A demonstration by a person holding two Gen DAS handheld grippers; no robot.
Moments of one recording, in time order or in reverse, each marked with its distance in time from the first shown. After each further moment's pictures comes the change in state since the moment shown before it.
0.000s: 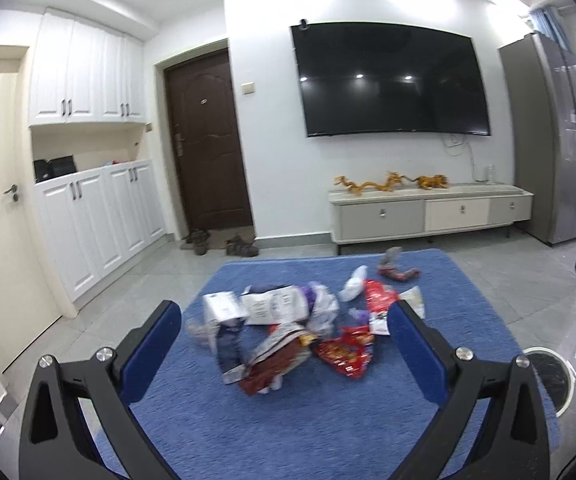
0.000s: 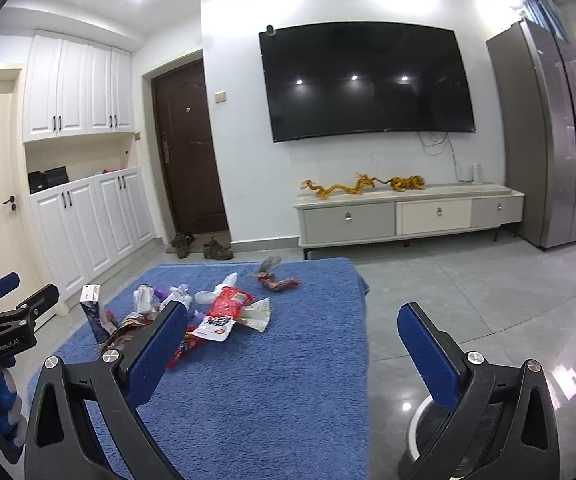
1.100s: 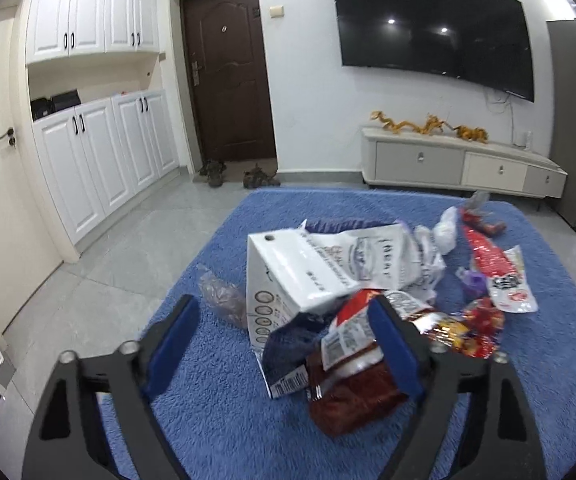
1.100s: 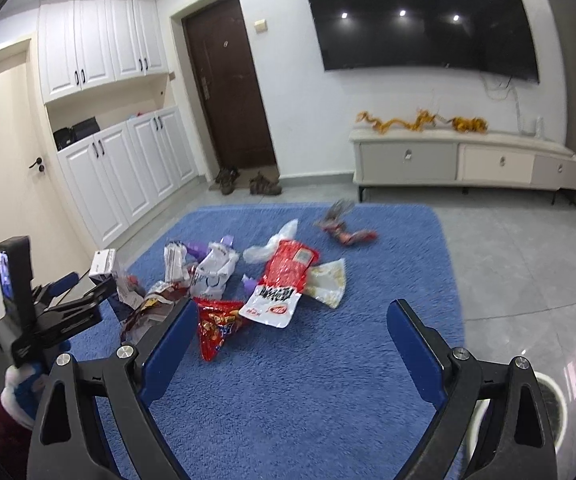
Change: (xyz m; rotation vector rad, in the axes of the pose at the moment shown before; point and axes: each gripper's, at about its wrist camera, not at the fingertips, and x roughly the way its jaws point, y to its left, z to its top) left arm 0.164 0.067 -0.043 -0.062 0.262 0.031; right arm 0.120 0.054 -0.001 -0.014 0.278 0.184
